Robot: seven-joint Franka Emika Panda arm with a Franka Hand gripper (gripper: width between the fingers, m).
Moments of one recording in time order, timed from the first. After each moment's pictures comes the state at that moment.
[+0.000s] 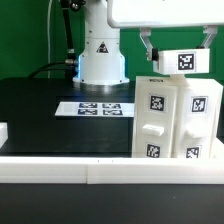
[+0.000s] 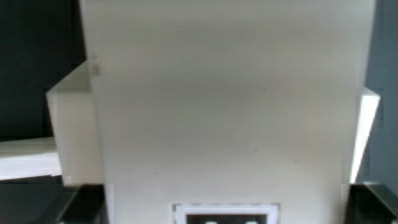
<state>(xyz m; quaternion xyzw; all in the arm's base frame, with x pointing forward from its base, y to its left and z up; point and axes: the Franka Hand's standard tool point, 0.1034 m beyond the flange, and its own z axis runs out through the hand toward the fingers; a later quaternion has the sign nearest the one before) 0.595 0.074 0.163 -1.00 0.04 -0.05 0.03</state>
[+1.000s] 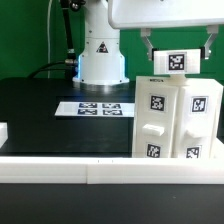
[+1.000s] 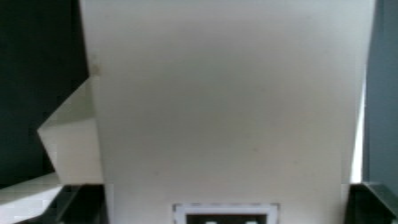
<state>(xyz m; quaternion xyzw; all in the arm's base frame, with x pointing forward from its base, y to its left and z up) 0.596 0.076 0.163 -0.98 0.19 -0.05 0.04</state>
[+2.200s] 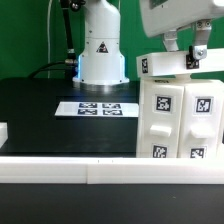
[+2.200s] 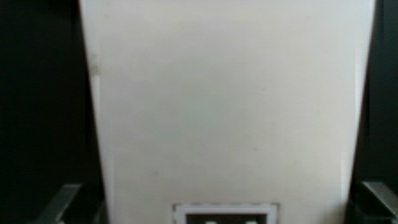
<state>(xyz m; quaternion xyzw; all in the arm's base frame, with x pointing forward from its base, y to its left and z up) 0.604 0.086 0.162 -0.75 0.65 -0.03 0.12</state>
